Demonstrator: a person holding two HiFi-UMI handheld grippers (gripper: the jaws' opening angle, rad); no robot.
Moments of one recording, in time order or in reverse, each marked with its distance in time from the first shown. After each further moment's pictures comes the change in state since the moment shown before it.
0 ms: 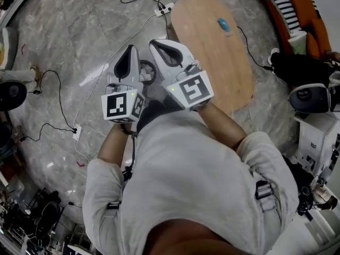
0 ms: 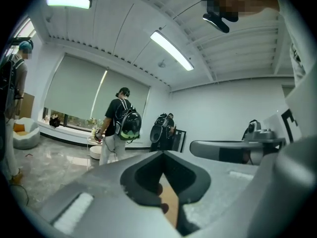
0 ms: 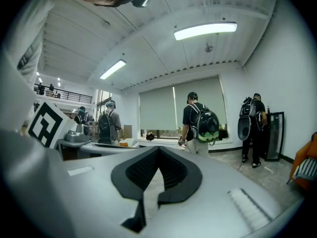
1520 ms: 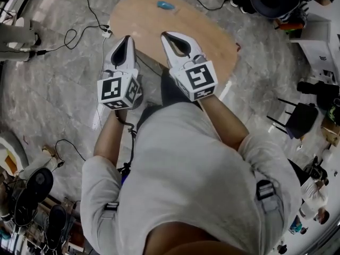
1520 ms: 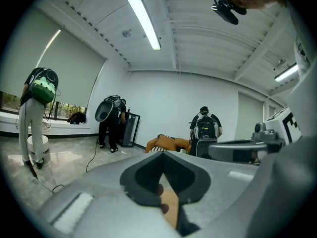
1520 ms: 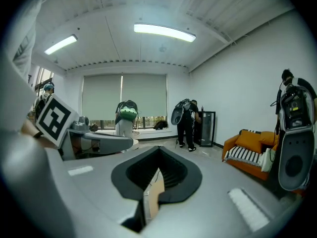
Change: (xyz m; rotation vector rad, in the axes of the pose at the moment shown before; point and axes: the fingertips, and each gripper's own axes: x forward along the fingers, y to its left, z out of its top) left arm 0.159 -0.184 -0.070 0.075 0.195 -0.624; right arm -0.159 -0.196 -0.063 0.091 0.060 -0.689
